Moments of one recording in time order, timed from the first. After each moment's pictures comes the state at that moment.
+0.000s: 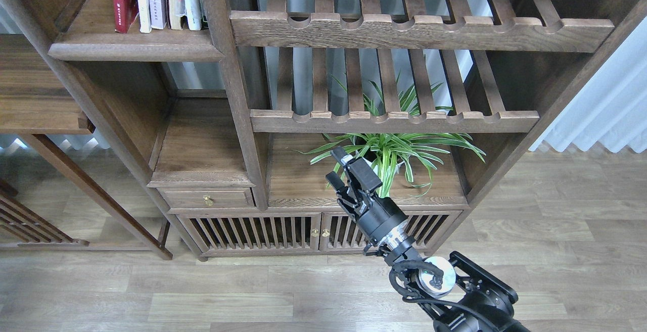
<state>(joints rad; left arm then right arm) -0.91 0.56 -1.44 -1.37 0.06 -0.38 0.49 0.23 0.02 0.86 0.98 0.41 0.58 -0.03</state>
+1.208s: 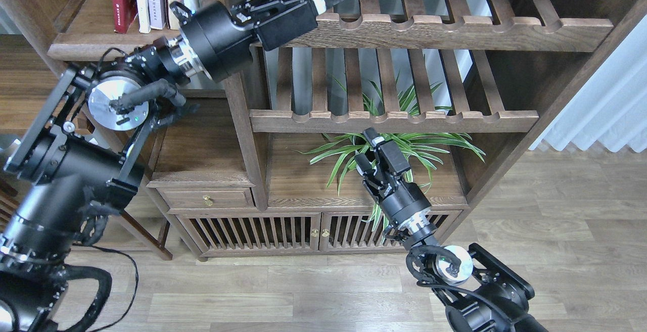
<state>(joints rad) -0.67 0.03 -1.25 -1.38 0.31 -0.39 0.49 0.22 -0.04 1.00 0.97 0.41 0.58 -0.02</state>
